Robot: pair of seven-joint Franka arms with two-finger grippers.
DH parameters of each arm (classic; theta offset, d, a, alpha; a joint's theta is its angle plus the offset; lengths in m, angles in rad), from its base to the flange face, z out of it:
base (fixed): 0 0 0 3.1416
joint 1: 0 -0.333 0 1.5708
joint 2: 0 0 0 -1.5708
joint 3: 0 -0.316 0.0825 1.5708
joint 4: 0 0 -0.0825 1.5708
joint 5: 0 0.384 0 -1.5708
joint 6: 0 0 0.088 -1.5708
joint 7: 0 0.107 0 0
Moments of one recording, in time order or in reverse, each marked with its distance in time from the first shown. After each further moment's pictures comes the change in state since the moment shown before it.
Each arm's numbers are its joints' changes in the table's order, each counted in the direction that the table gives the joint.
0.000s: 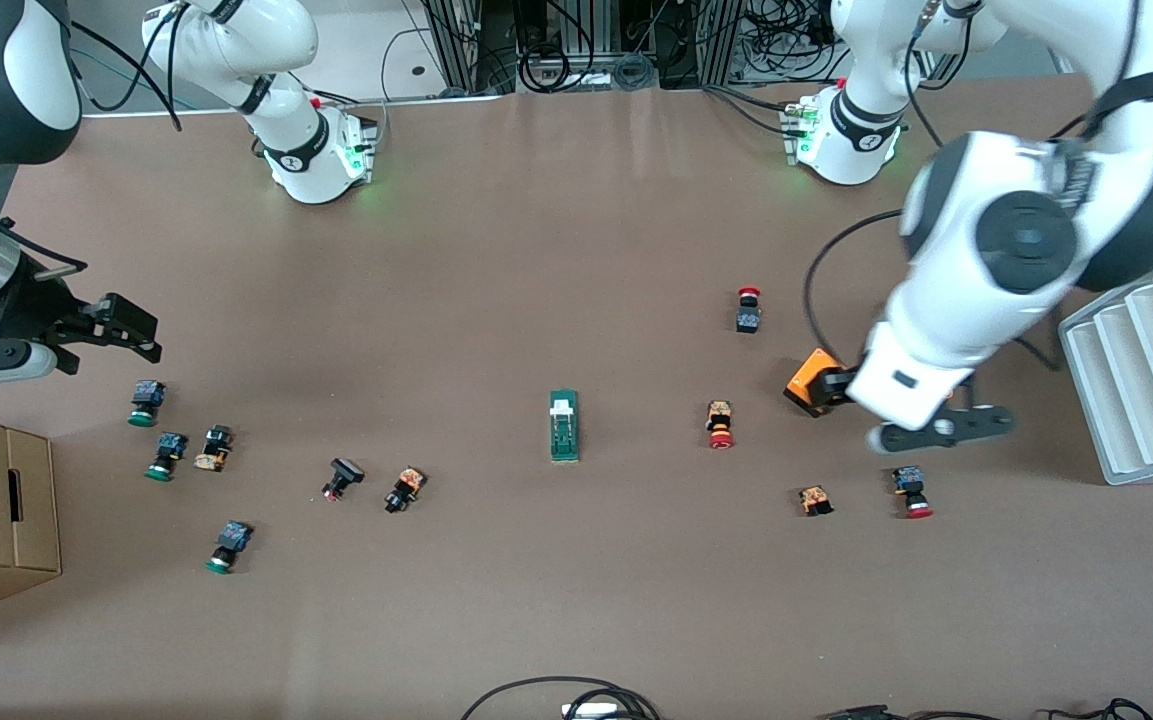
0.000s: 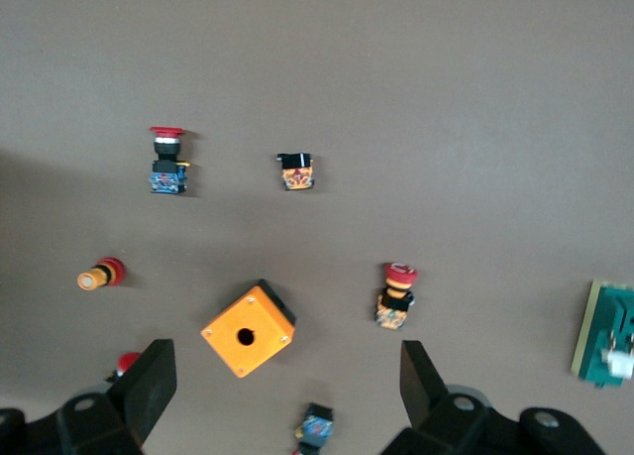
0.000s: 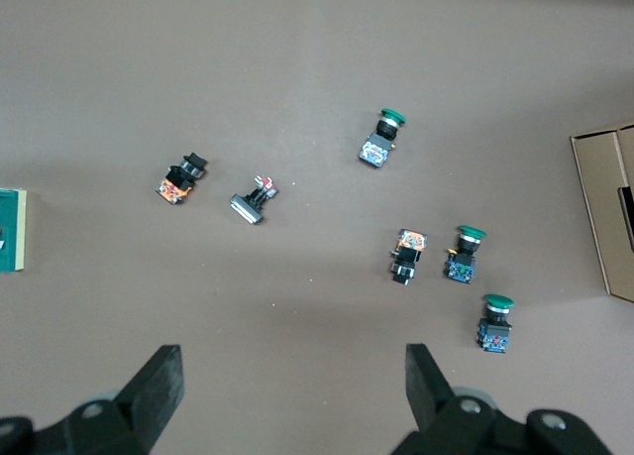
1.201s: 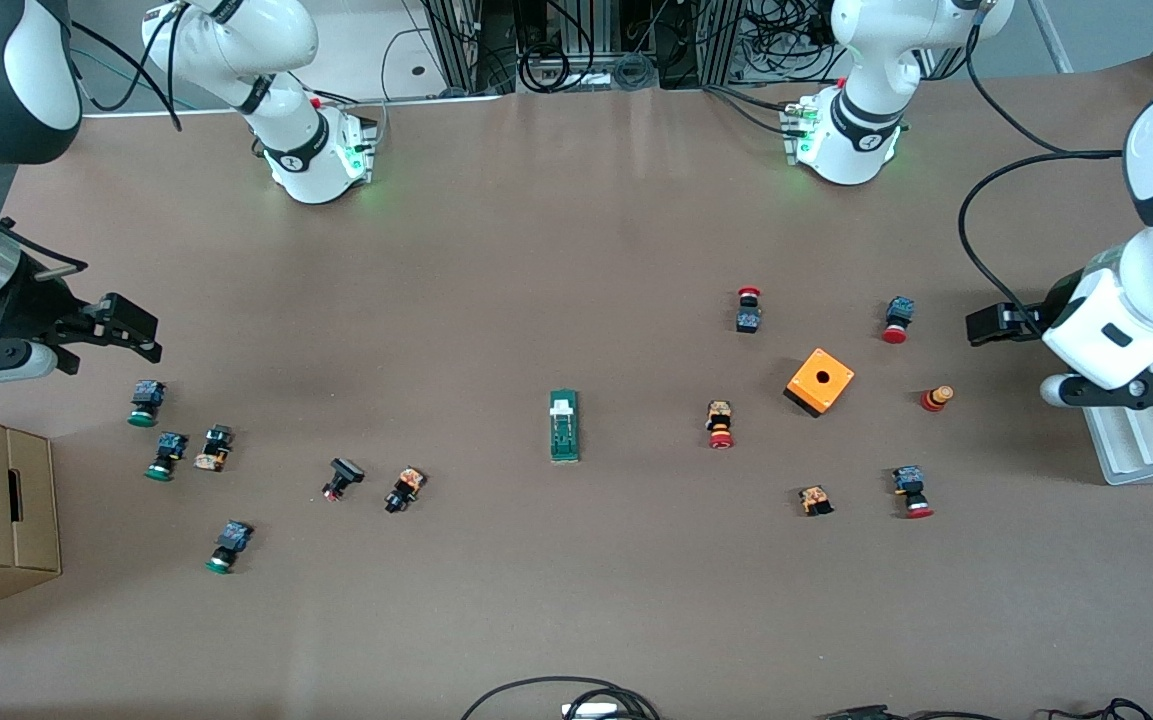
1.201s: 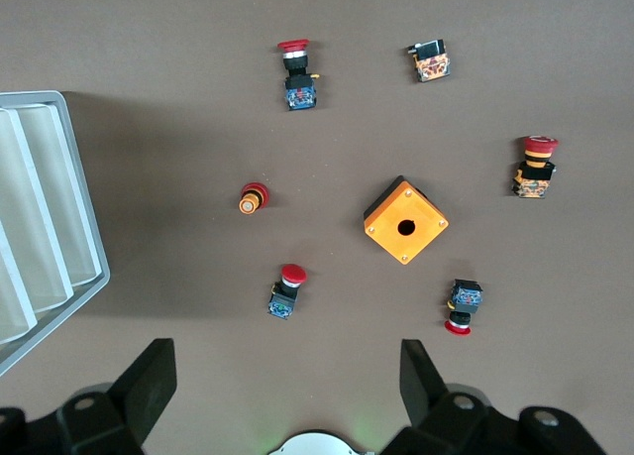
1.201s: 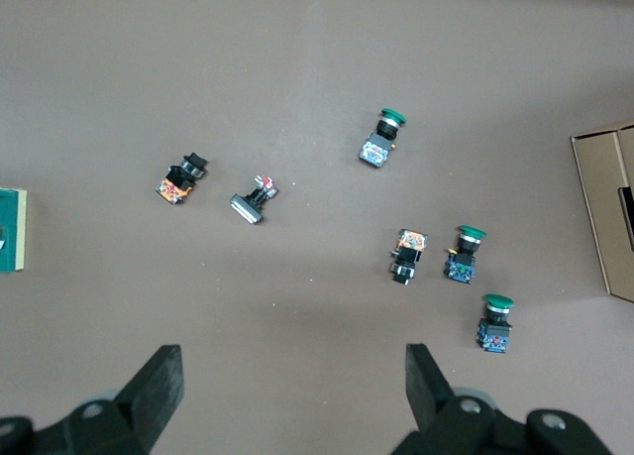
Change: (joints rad) left arm -0.257 -0.098 -0.028 -0.063 -0.057 0.357 0.530; right arm 0.000 0.000 0.000 0.000 0.000 0.000 0.000
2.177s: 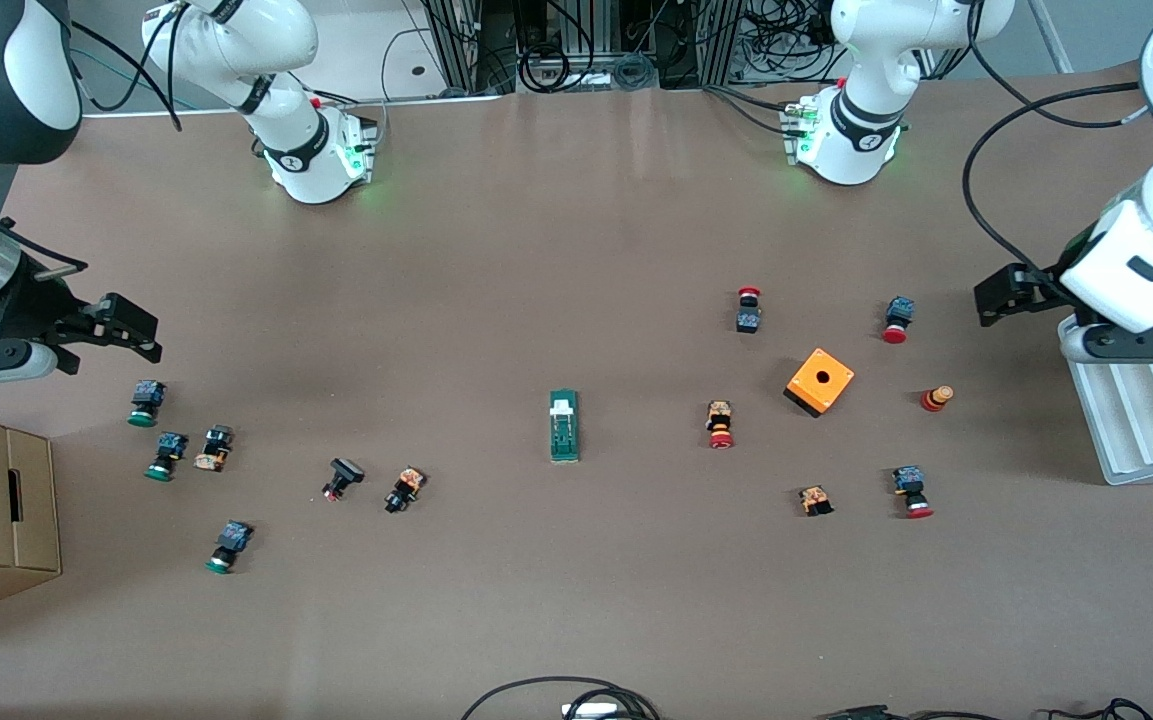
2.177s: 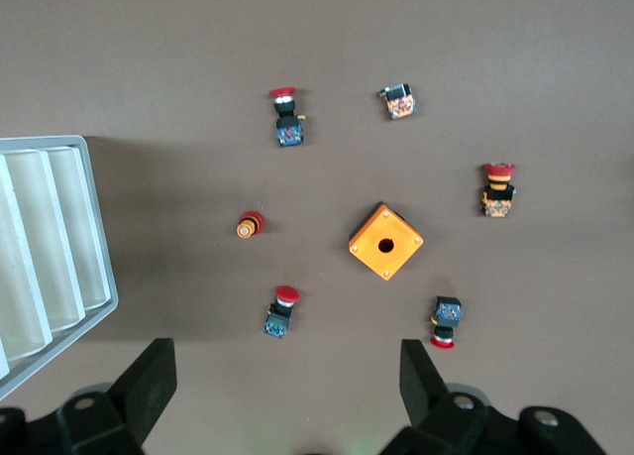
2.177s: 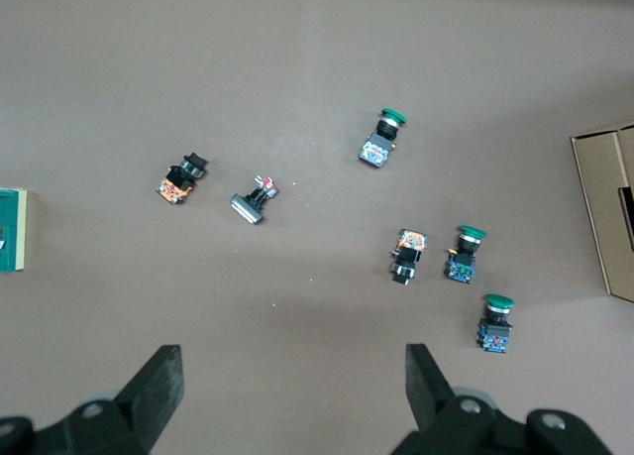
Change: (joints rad) left arm 0.036 -0.081 0.001 -0.019 -0.001 -0.013 -0.003; right arm 0.000 0.000 0.000 0.000 0.000 0.000 0.000
